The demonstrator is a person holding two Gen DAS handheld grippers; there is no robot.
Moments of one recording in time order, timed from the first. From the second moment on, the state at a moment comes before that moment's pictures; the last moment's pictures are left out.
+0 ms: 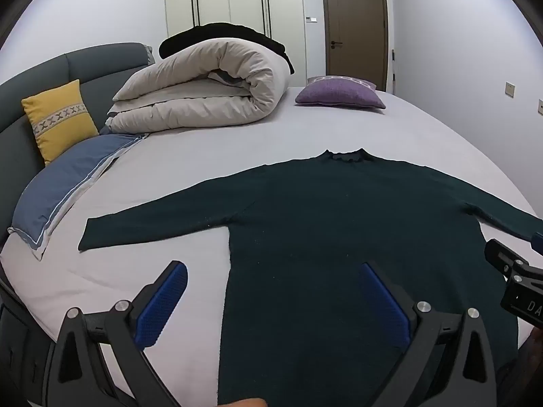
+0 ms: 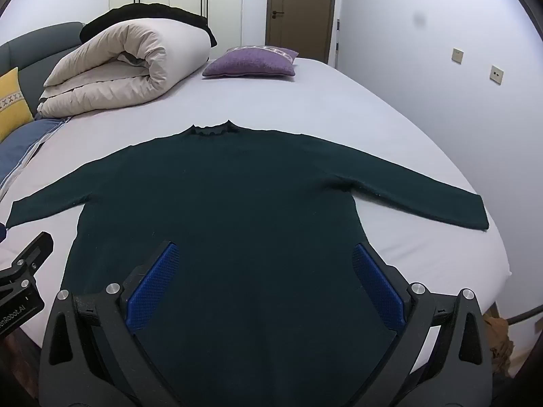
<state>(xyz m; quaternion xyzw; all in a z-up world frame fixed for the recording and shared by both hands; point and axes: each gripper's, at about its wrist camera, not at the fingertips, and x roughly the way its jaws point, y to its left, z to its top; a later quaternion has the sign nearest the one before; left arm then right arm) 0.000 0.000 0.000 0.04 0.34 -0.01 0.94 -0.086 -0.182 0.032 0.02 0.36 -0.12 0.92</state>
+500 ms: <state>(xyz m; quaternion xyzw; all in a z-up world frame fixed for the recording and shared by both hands) -0.004 0.006 -0.001 0.03 0.33 -0.01 0.94 -0.087 -0.177 0.030 0.02 0.37 -0.12 0.92</state>
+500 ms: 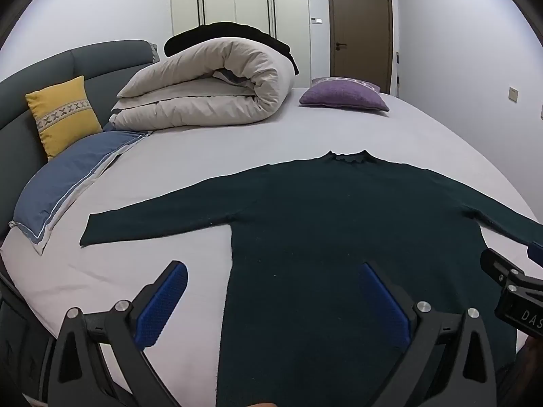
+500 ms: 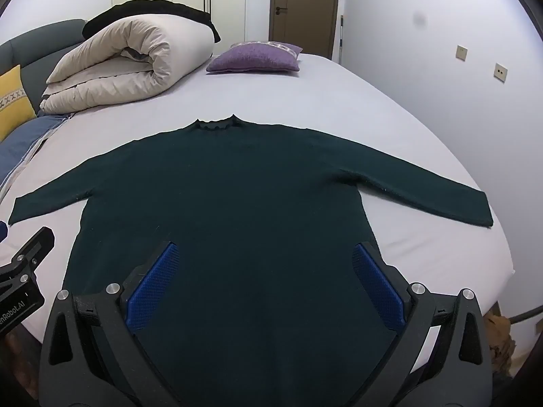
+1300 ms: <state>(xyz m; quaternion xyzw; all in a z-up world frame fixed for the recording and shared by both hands) -0.007 0.009 0.000 0.03 0.34 -0.01 0.94 -0.079 -0.179 0.029 0.02 0.38 -0.11 0.92</state>
